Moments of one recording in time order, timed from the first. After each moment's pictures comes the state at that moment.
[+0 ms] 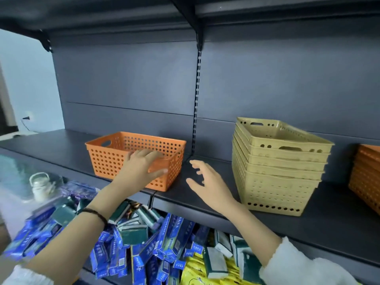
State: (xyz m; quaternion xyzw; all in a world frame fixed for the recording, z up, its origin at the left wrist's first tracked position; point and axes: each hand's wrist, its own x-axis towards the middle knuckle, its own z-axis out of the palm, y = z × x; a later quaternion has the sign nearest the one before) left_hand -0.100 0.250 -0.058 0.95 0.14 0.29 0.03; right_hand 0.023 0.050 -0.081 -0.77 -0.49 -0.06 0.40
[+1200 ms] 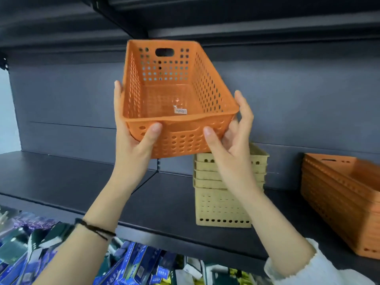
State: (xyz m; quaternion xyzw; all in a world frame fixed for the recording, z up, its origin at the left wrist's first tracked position) left_hand -0.059 0.076 0.048 0.65 -0.16 0.60 0.44; right_hand 0.022 -0.079 0.041 -0.50 -0.51 -0.20 0.67
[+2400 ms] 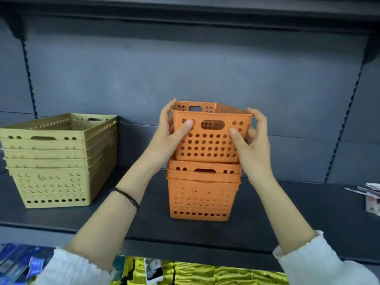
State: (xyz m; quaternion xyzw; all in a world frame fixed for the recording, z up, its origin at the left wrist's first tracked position) left_hand 0.154 -0.287 0.029 0.73 -0.15 0.31 0.59; right_hand 0.202 -0.481 0.020 -0.67 -0.30 -0.28 0.63
